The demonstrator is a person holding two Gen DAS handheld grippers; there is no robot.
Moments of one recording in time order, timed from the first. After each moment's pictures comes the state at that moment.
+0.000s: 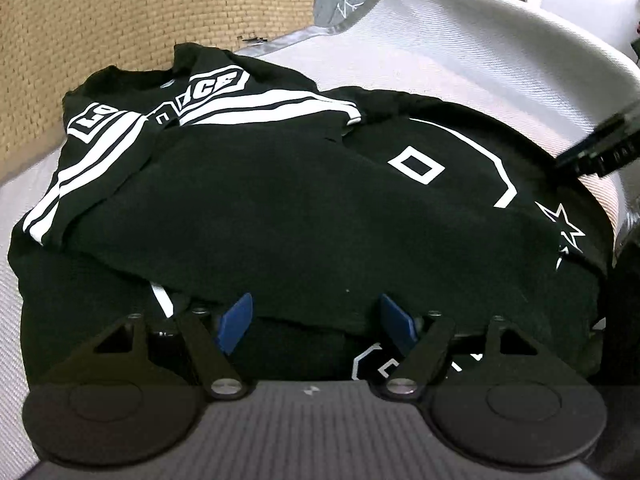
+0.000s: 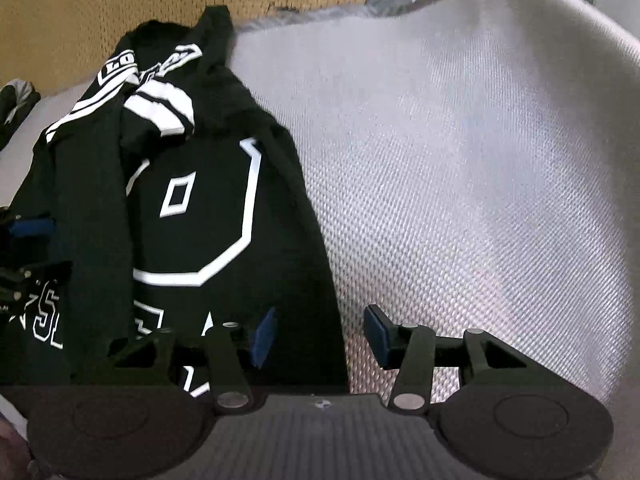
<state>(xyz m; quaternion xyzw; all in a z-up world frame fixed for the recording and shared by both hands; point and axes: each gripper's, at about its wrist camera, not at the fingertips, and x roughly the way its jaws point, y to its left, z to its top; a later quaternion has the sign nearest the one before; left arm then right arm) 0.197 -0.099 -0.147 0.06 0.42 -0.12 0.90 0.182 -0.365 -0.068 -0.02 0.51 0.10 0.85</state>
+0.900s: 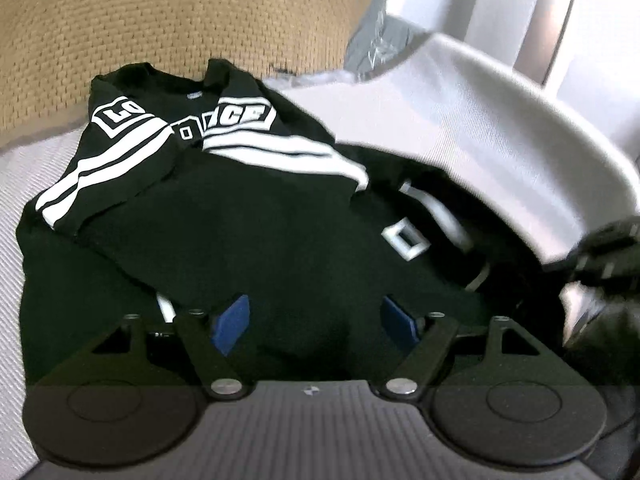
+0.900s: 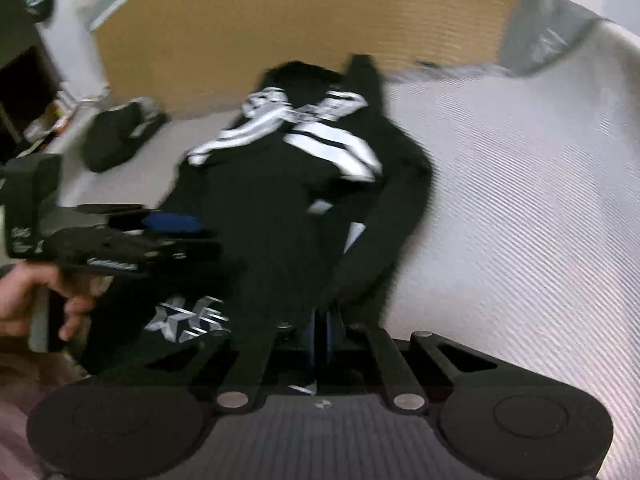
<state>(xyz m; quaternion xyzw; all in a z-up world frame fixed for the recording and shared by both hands) 0.197 -0.077 -0.104 -0.07 0.39 -0.12 0.91 0.145 -0.292 -0.026 0.02 0.43 0.27 0.86</state>
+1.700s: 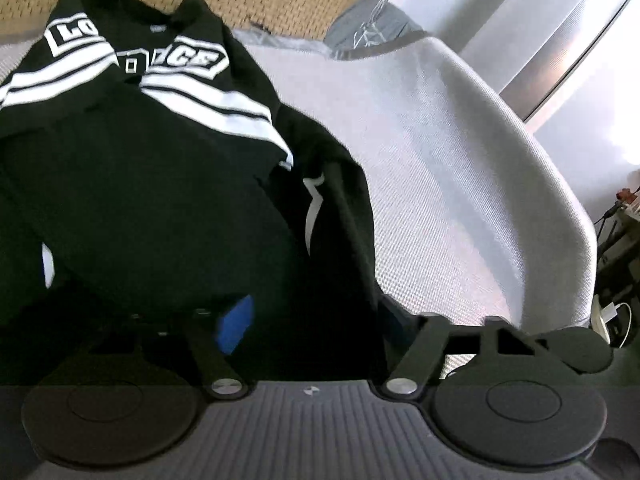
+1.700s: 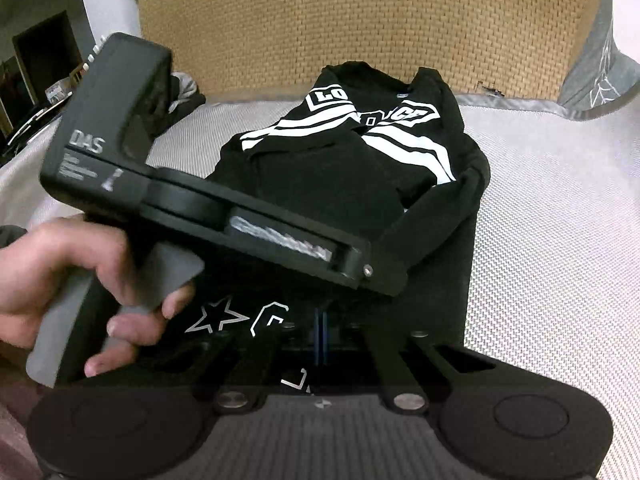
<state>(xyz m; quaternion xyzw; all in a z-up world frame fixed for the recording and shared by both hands) 0.228 -0.110 -0.124 -0.20 0.44 -0.16 0.86 0.118 -0.217 -0.040 -0.04 0.40 0.29 0.87</state>
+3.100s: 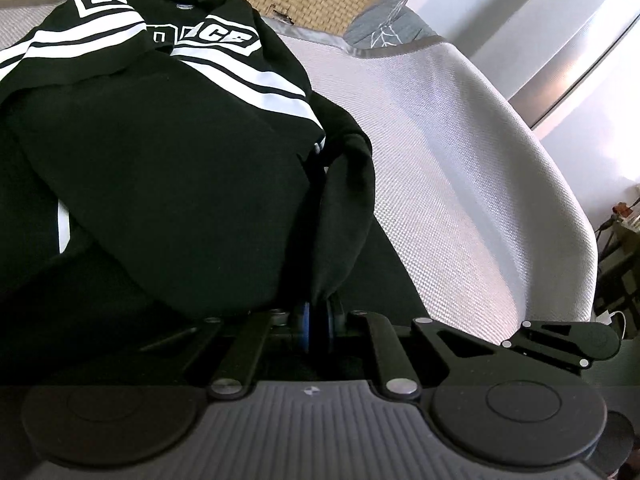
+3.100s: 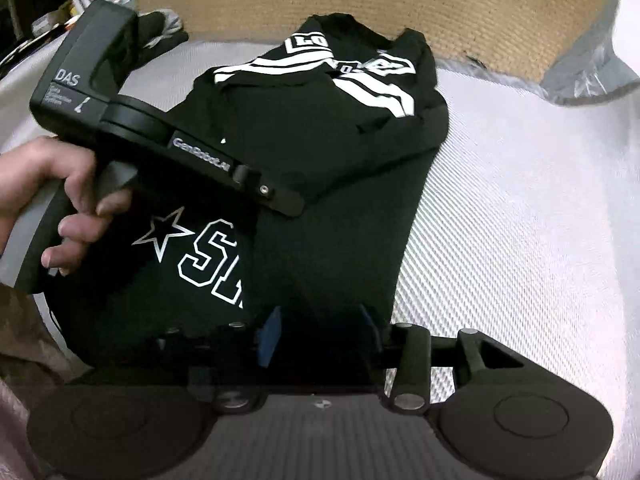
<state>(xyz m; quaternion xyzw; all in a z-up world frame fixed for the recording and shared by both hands) 0.219 -0.084 -0.144 -0.23 0.44 -0.16 0.85 0.107 -0.245 -0.062 -0.12 0.45 0.26 0.85</state>
